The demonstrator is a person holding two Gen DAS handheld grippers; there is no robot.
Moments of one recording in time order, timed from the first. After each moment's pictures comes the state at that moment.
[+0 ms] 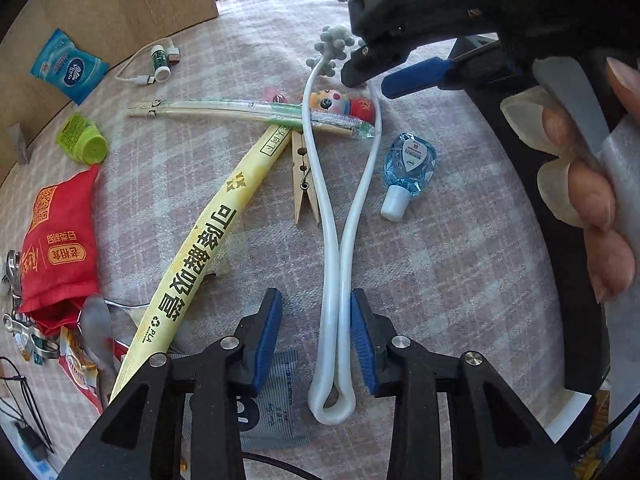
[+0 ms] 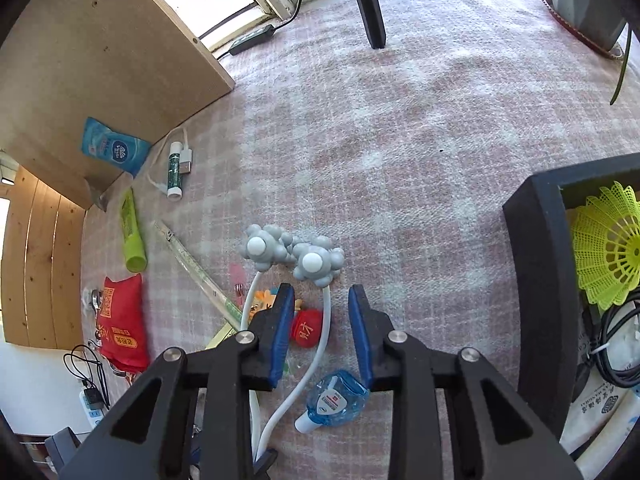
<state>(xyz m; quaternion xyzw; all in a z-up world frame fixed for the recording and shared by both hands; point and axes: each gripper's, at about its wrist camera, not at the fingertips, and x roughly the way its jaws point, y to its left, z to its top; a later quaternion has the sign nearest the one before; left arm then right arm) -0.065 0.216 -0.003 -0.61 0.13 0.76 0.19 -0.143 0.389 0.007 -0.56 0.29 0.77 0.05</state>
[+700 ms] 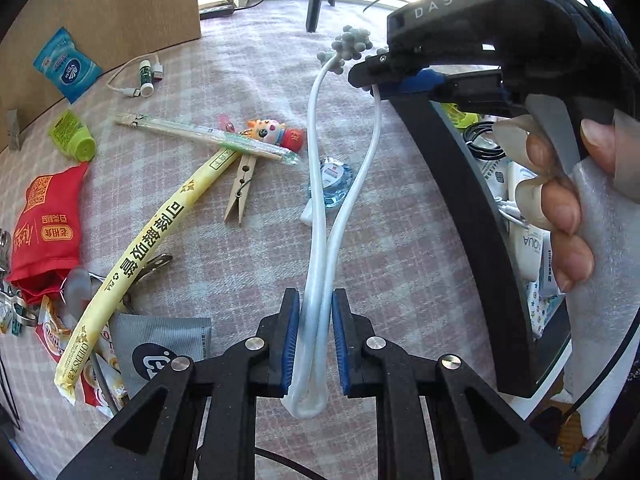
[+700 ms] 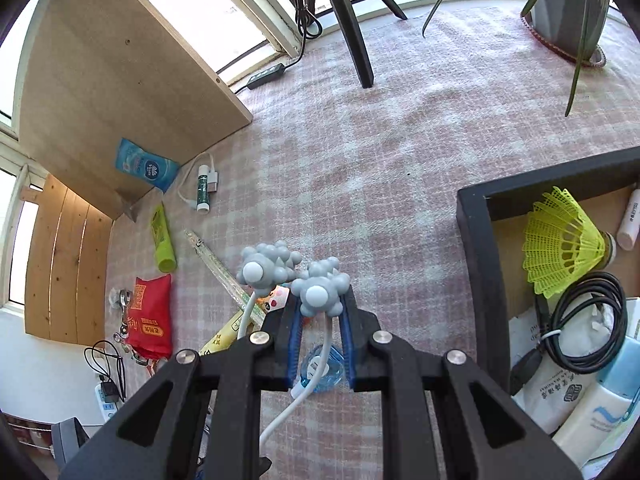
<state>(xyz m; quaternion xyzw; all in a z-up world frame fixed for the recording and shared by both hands) -0.042 0.242 0.047 -0.59 0.06 0.77 0.24 -0.102 0.412 0.054 -0.52 0.30 0.80 0.04</state>
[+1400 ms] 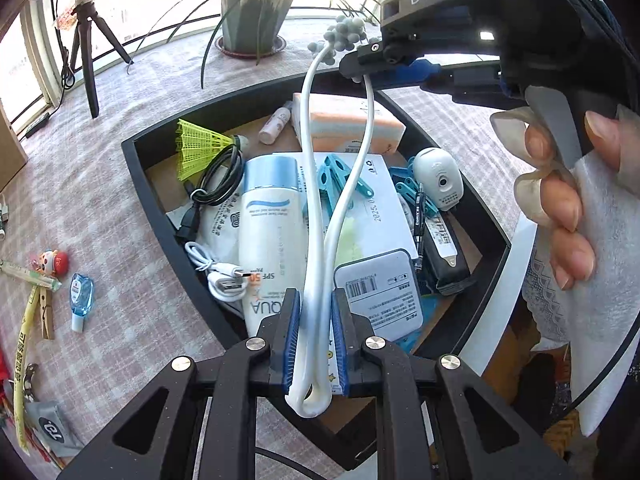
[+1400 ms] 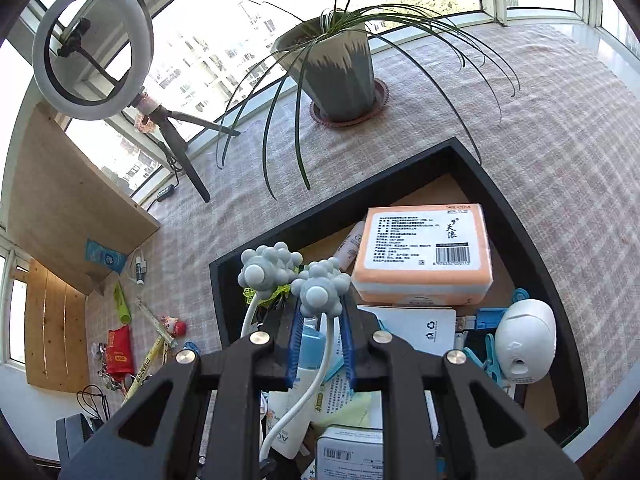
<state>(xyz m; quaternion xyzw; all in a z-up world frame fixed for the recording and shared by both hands) 0.037 0.424 0.089 -0.55 0.12 0.72 0.40 0.072 0.578 0.125 -0.44 0.33 0.81 0.19</state>
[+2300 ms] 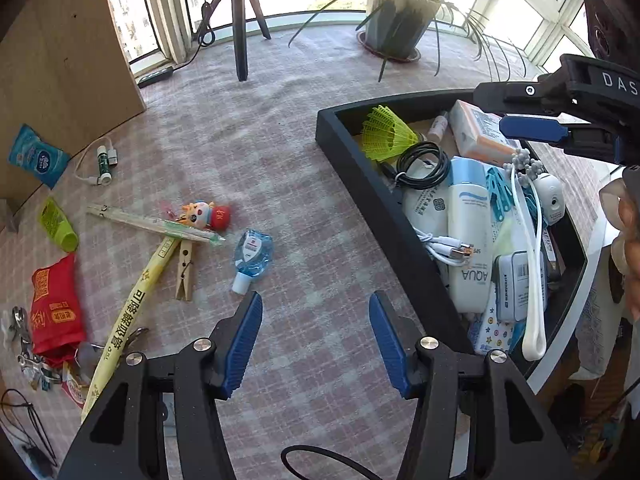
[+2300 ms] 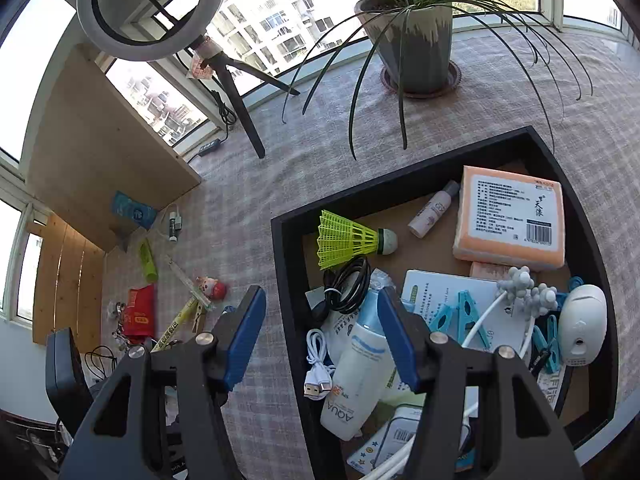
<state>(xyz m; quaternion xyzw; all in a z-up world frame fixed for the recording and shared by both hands) -0.045 0.271 0.084 -0.56 0.13 0.78 0.24 0.024 0.507 0.129 -0.48 0.31 0.82 0.10</state>
